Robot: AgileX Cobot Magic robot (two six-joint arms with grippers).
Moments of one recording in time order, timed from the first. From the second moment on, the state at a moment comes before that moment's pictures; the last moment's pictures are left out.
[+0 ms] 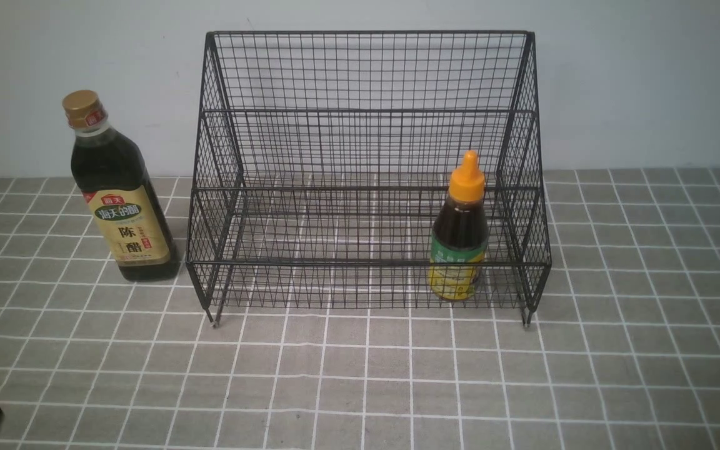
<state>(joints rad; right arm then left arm) -0.02 -0.01 0.02 -0.04 0.39 0.04 -0.08 -0.01 0.03 0.00 0.07 -0.11</state>
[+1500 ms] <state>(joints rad) -0.02 -0.01 0.02 -0.04 0.39 0.04 -0.08 1.45 -0.82 -0.18 -0.56 0.03</state>
